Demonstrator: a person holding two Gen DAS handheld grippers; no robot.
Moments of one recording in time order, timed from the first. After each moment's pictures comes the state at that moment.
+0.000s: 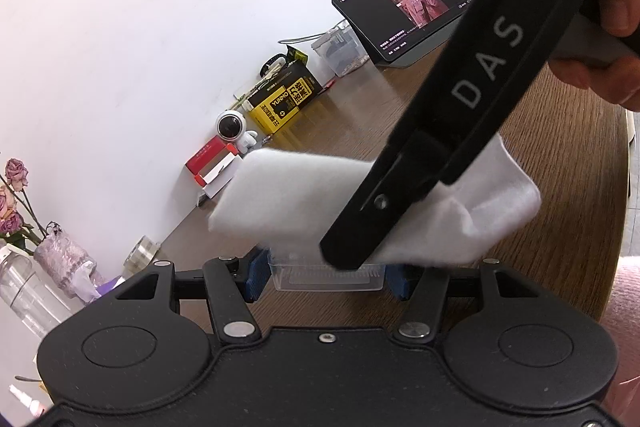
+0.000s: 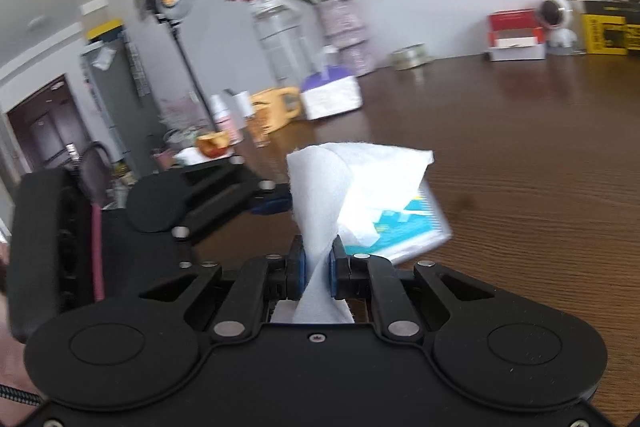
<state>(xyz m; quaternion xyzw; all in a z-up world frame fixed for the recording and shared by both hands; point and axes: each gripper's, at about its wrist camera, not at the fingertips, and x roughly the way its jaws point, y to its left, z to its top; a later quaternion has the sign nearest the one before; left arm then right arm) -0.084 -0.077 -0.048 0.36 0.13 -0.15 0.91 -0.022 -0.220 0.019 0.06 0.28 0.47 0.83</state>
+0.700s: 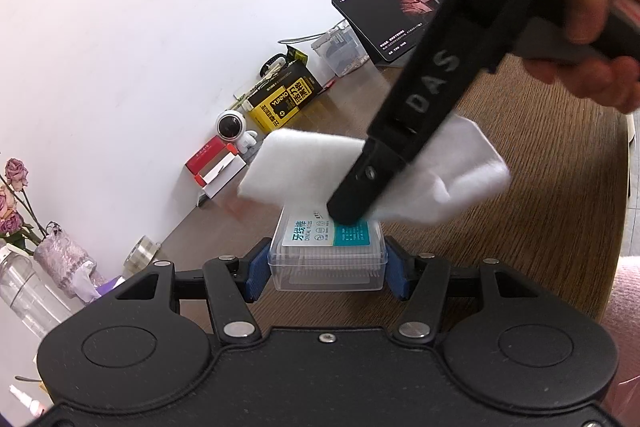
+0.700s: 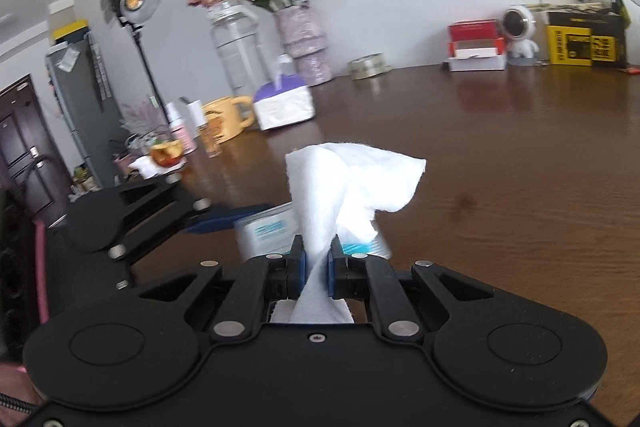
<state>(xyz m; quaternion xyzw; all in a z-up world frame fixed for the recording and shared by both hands) -0.077 -0.076 -0.050 0.36 0.13 -0.14 0.91 -0.008 -0.225 0.017 0.05 0.28 0.42 0.86</state>
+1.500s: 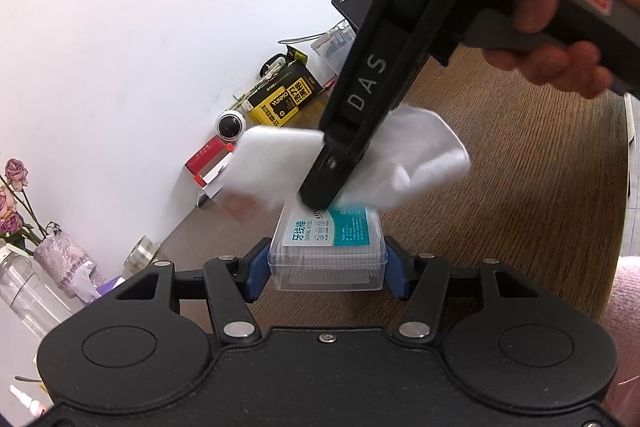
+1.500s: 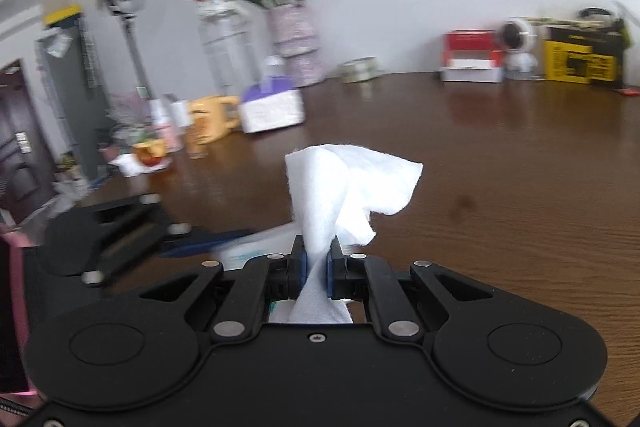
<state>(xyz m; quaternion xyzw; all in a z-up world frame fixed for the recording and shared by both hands) -0.065 -0.073 -0.050 0.36 0.13 -0.14 0.91 0.007 -0.215 0.031 0.02 0.28 0.41 0.87</state>
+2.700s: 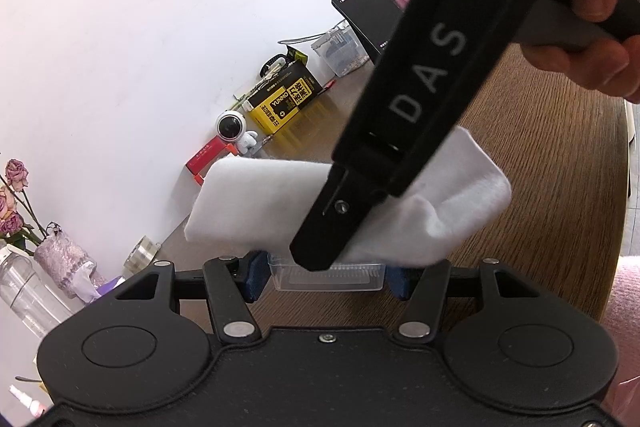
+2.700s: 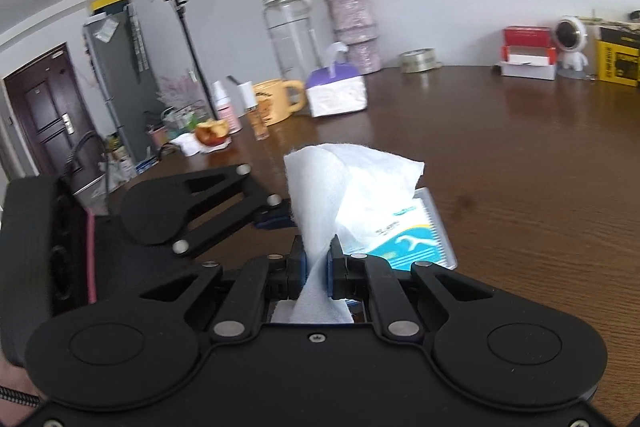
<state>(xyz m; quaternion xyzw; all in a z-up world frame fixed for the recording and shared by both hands) -0.058 -0.075 -0.051 0.36 0.13 -0.14 0.91 -0.020 -0.203 0.035 0.01 0.28 0.47 0.84</state>
